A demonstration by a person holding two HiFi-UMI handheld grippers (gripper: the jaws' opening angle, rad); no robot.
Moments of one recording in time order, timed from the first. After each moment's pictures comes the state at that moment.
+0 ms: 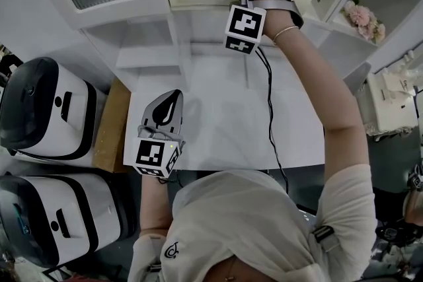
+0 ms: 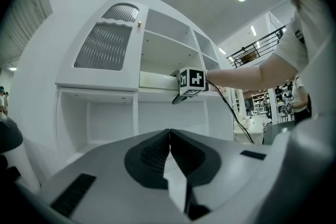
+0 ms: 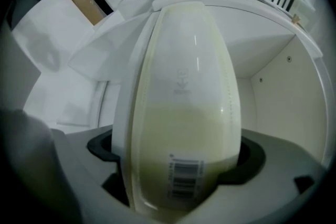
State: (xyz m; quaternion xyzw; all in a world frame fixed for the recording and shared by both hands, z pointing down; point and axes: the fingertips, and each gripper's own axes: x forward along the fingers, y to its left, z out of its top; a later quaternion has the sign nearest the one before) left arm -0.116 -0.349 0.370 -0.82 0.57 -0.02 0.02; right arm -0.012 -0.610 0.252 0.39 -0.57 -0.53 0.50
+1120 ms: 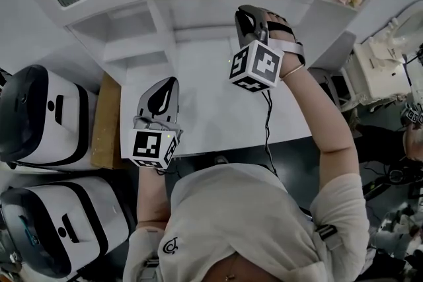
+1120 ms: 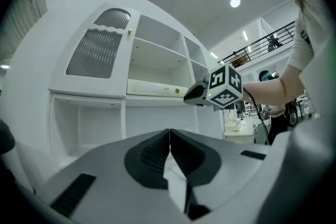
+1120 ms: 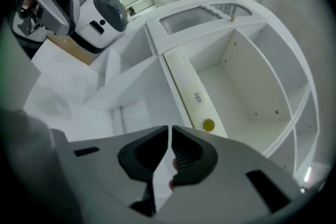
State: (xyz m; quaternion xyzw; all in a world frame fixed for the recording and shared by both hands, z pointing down) left arm -0.091 -0.318 0.357 -0.84 0.53 -0.01 0.04; right arm 0.053 -0.465 0.290 0.46 -0.69 -0.40 0.39
